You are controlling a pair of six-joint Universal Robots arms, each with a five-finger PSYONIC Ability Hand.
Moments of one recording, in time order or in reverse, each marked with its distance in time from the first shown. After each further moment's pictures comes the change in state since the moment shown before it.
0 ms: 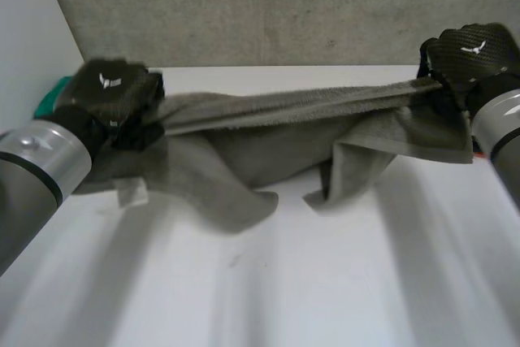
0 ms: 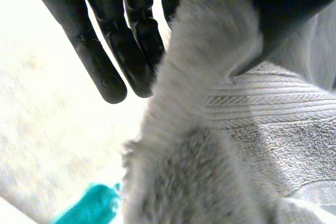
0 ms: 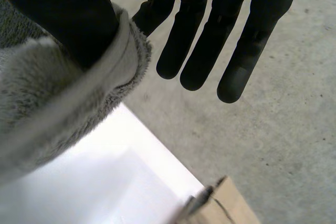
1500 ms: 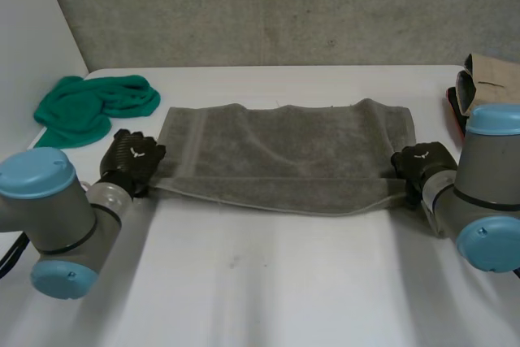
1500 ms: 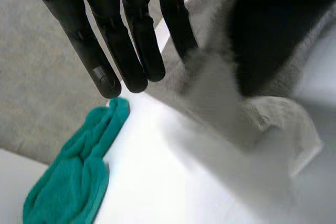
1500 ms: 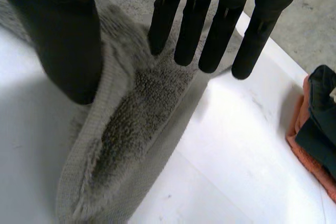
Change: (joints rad) left arm 0.107 -0.512 -0.137 0.565 -0.033 0.343; right arm -0.041 0.501 -0.069 0.032 0.030 -0.060; left_hand -0.261 -0.329 -0.323 -0.329 -0.290; right_hand -0.394 -0.493 -0.501 -0.518 -0.497
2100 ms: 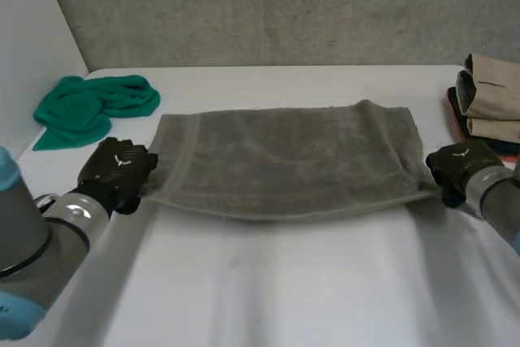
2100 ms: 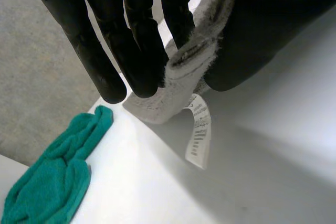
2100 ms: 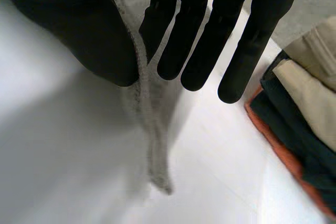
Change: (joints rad) left arm 0.028 0.312 -0.171 -0.221 0.091 -0.088; right arm -0.122 -0.191 0.107 0.125 -0.056 -0.077; left_hand 0.264 0.328 0.323 0.329 0.289; right_hand 0.457 0.502 0.501 0.518 0.495
